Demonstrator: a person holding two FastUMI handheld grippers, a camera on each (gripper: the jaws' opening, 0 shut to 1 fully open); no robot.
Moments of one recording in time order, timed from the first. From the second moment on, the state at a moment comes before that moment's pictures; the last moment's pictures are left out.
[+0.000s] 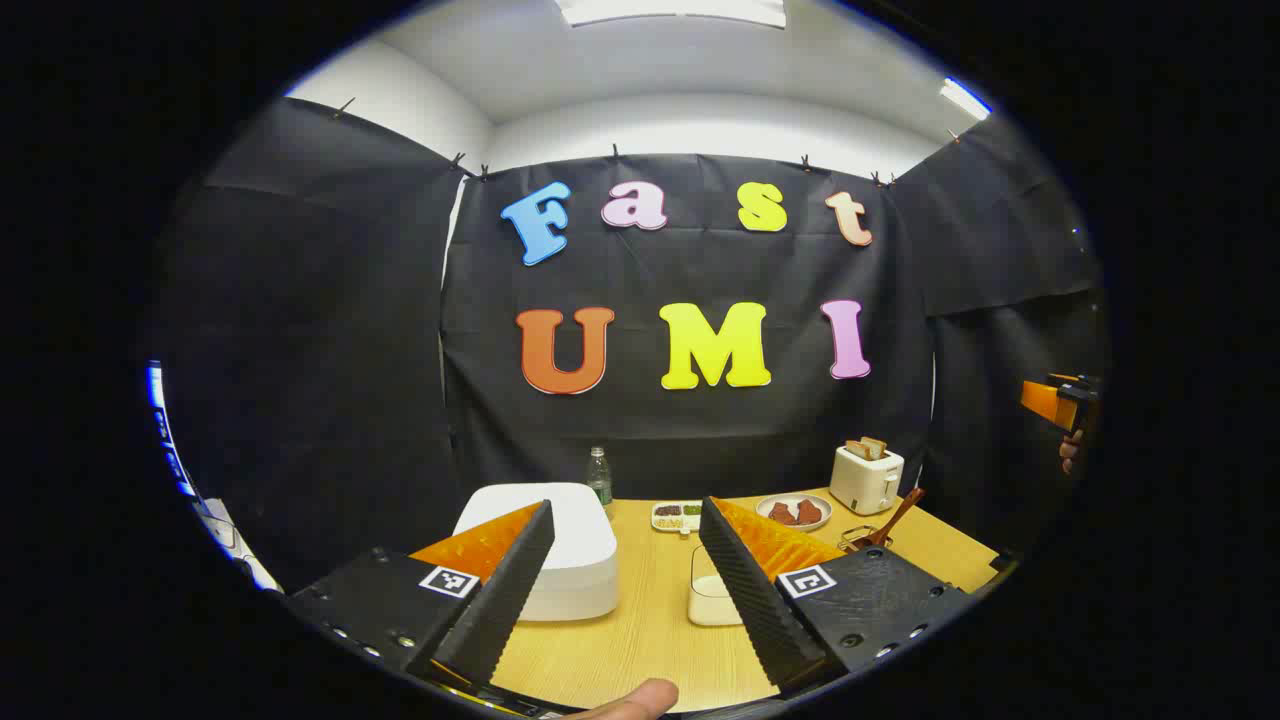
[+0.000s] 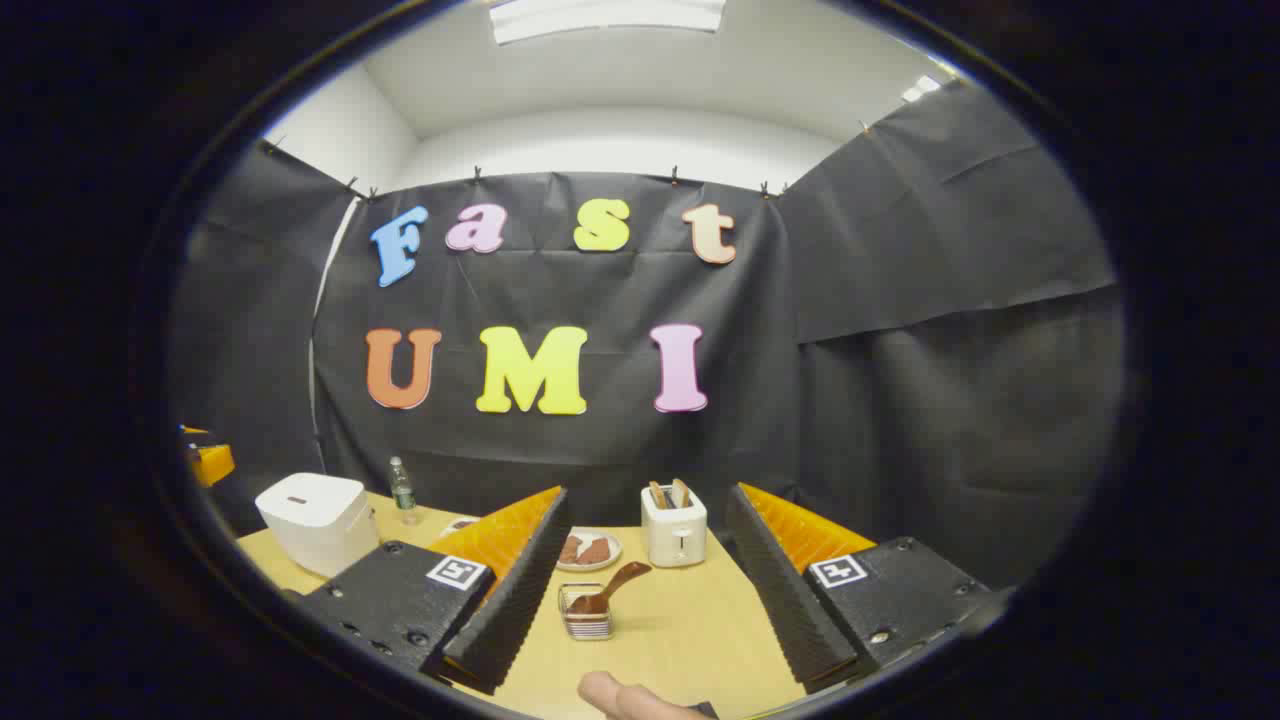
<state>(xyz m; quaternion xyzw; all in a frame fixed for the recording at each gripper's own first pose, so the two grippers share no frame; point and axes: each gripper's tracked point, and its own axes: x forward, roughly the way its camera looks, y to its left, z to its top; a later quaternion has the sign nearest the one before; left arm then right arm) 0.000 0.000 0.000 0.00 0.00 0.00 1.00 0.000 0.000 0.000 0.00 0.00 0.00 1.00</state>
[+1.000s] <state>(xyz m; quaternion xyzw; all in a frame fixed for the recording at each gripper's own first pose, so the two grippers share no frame) 0.023 0.026 -0.009 -0.02 0.00 0.00 1.00 -0.018 -0.014 -0.010 -0.01 -0.03 0.01 1.00</state>
